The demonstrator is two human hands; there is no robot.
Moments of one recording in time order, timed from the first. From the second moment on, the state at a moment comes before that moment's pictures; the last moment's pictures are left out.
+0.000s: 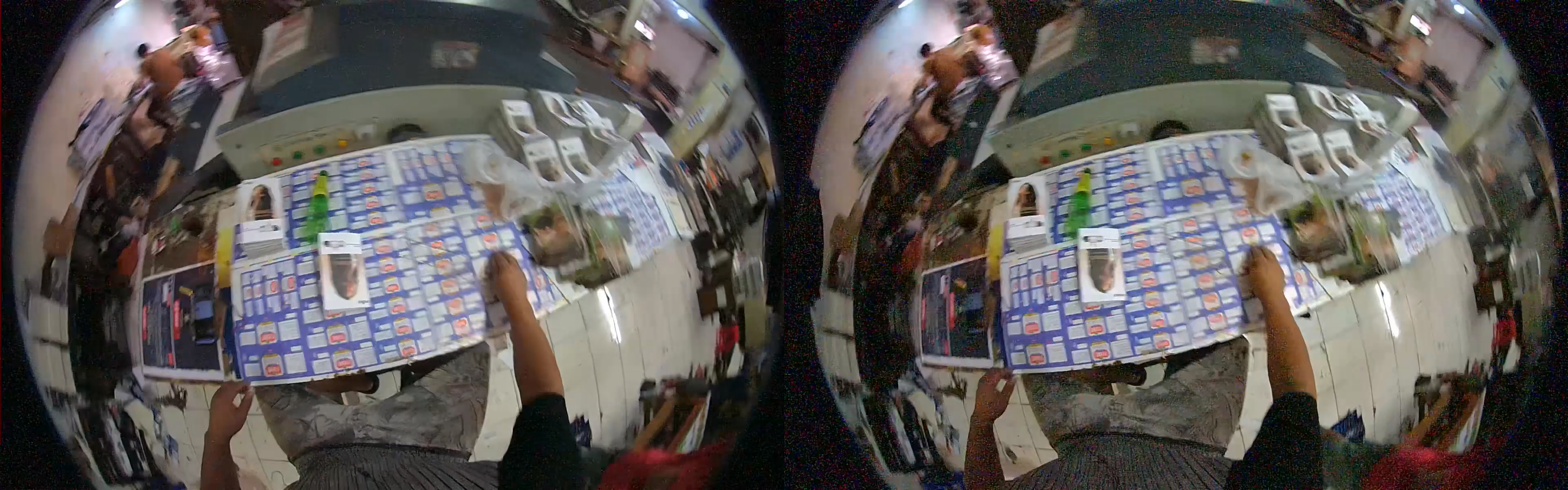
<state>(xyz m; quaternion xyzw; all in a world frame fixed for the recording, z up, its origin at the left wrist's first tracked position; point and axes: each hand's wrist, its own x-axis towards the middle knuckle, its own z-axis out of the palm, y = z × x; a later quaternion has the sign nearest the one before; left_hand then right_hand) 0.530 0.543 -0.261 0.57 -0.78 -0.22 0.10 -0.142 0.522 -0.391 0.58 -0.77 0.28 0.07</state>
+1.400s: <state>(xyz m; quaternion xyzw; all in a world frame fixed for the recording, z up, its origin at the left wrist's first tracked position) 0.445 0.424 -0.379 0.46 -0.86 -0.10 0.19 0.368 0.263 -0.304 0.73 -0.46 0.36 -0.36</state>
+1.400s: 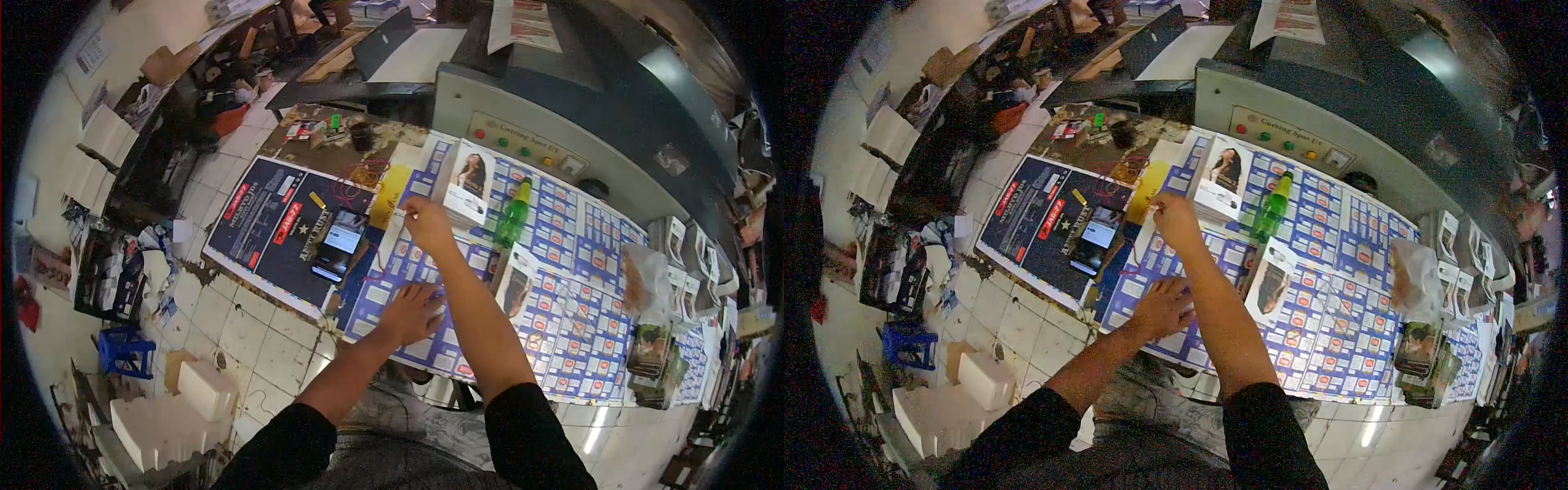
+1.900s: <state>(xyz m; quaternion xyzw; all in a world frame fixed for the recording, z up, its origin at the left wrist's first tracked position) 0.435 0.423 -0.368 0.48 -0.85 -0.12 0.16 0.216 0.448 -0.302 0.65 -0.59 0.40 -0.25</state>
